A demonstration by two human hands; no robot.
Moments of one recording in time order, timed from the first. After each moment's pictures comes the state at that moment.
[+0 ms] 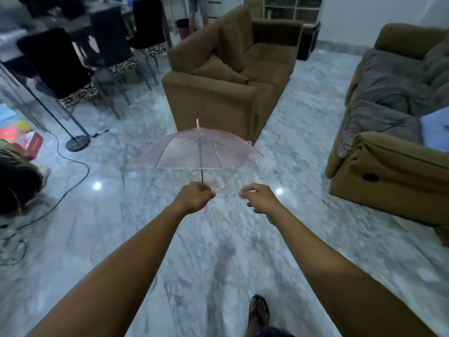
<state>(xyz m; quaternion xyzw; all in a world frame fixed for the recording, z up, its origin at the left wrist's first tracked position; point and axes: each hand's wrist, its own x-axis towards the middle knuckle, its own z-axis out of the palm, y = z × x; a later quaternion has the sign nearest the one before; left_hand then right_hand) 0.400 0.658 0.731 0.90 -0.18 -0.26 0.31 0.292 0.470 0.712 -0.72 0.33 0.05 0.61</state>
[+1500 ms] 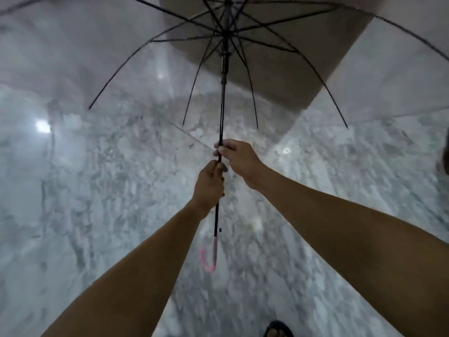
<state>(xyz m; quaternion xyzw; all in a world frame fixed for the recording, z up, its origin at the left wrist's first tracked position) 0.838 0.555 0.130 0.76 0.03 -0.30 0.58 0.845 0.440 0.166 -0.70 0.28 0.10 0.65</state>
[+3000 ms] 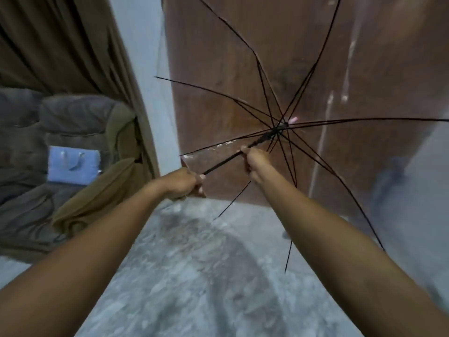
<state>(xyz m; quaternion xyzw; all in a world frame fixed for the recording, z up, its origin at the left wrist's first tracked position) 0.382 0.428 0.930 0.34 -0.84 -0.42 0.02 0.170 0.512 0.897 -0.08 0.67 -0.70 0.25</state>
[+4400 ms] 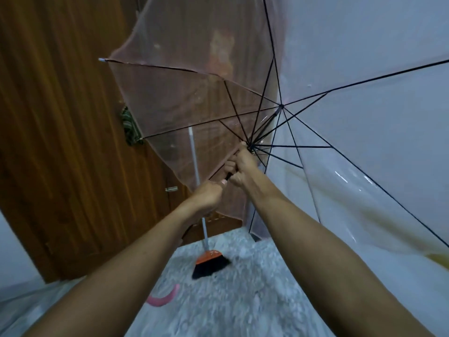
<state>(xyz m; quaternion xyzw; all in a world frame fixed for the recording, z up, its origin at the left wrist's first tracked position) 0.032 0.708 0.973 0.10 -0.85 -0.51 0.00 -0.082 0.792 0.989 0.04 0.43 -0.89 0.13</state>
